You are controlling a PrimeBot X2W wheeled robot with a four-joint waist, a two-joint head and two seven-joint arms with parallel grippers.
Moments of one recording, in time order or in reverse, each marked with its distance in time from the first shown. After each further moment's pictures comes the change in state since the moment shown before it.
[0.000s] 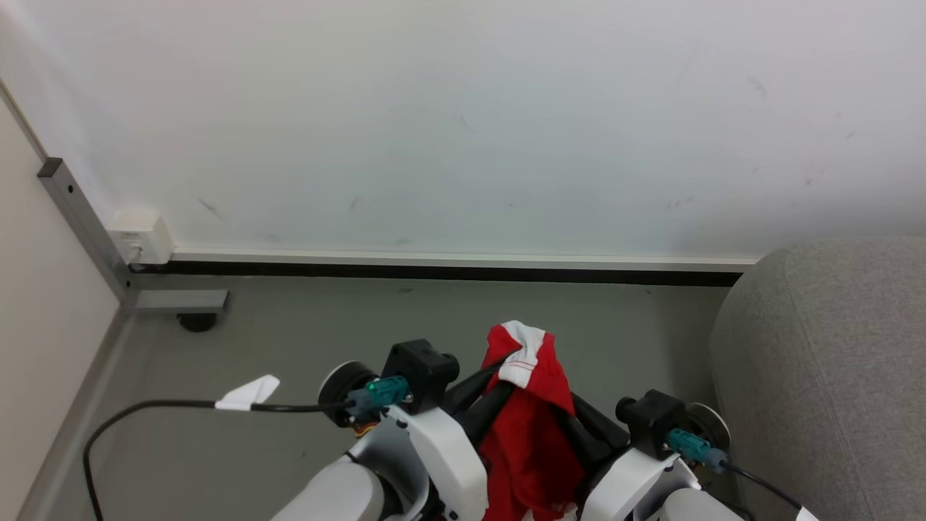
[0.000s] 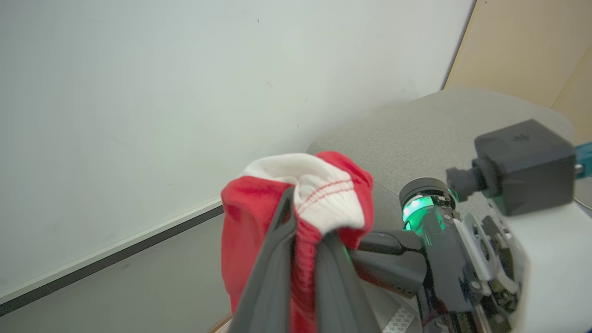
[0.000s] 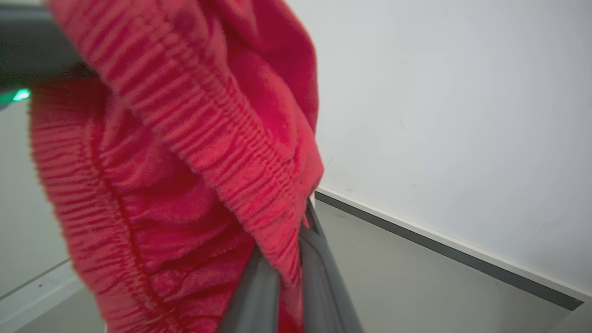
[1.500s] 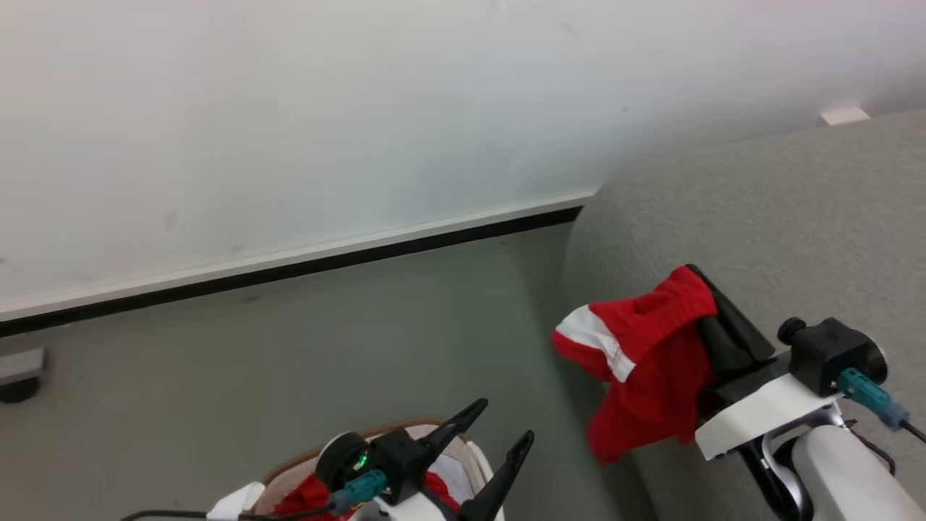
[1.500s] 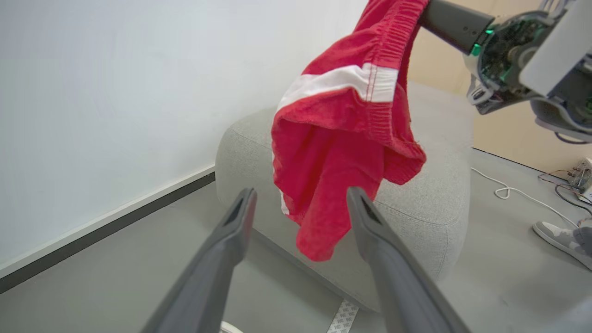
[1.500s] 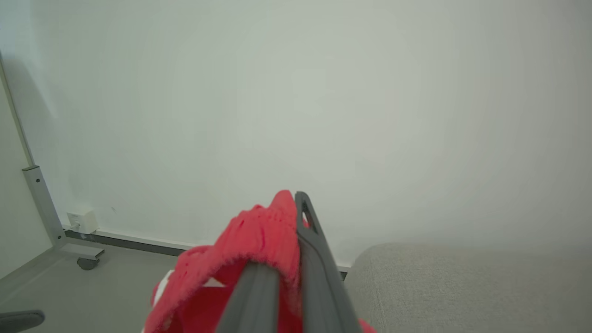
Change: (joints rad) left arm 0.105 -0.021 -0.045 0.235 0.065 -0.023 -0.383; right arm 0.058 -0.149 -0.359 -0.324 -0.093 0.000 0.058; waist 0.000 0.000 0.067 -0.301
